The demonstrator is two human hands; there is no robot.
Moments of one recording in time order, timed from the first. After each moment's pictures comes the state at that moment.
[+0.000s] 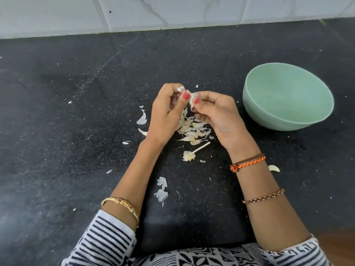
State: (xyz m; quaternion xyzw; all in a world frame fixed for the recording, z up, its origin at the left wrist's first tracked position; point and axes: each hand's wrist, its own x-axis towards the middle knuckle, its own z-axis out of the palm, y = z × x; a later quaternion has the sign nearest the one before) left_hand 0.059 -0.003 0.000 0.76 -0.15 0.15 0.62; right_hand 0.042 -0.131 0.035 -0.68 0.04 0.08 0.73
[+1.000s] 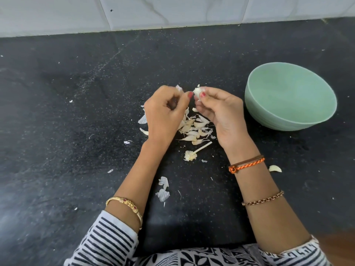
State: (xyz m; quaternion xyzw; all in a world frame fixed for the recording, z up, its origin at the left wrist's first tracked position) left_hand 0.054 -0.004 0.001 0.80 -0.09 0.32 0.51; right_hand 0.042 -0.124 0.036 -0.60 0.11 0.00 0.79
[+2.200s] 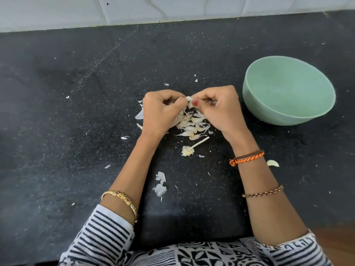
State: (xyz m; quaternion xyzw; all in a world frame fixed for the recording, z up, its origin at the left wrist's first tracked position) left_hand 0.050 -0.004 0.009 0.77 -0.03 0.13 0.62; right_hand 0.047 -0.137 0.027 -0.84 -0.05 -0.05 0.54
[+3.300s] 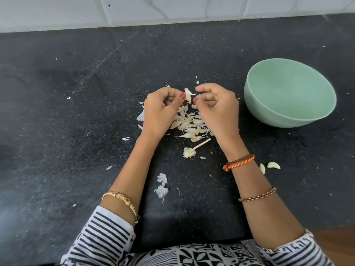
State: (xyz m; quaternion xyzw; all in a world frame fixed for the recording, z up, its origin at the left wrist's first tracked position) left_hand 0.056 0.005 0.005 0.78 -0.02 0.09 0.62; right_hand 0.045 -0.123 0.016 -0.84 0.01 -0.14 0.52
